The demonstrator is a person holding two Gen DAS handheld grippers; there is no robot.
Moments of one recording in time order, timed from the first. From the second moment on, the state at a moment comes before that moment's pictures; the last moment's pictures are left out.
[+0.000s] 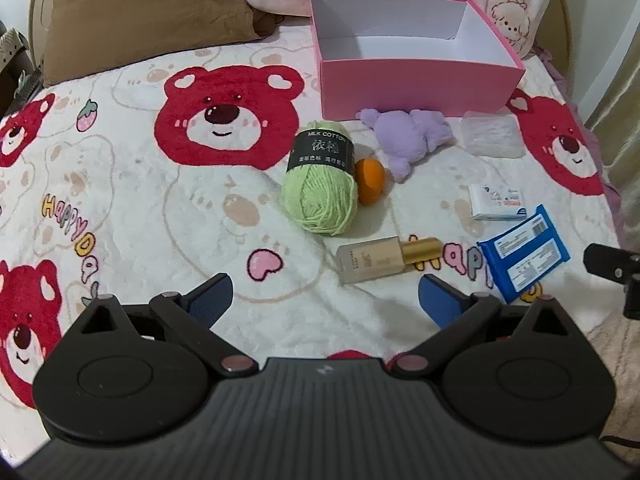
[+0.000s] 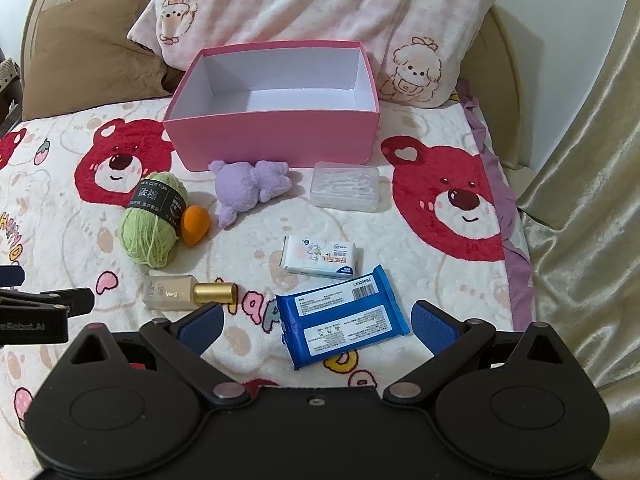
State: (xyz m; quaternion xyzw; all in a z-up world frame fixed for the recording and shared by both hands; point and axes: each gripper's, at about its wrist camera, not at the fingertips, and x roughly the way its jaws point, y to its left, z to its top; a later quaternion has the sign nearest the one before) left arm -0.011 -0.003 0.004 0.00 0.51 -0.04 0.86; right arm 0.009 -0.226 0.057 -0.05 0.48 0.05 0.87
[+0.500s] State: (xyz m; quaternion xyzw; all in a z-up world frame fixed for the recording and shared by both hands) left arm -0.010 0.008 0.003 -0.03 0.50 0.00 0.86; right arm 0.008 -0.231 0.057 -0.05 0.48 0.04 0.87
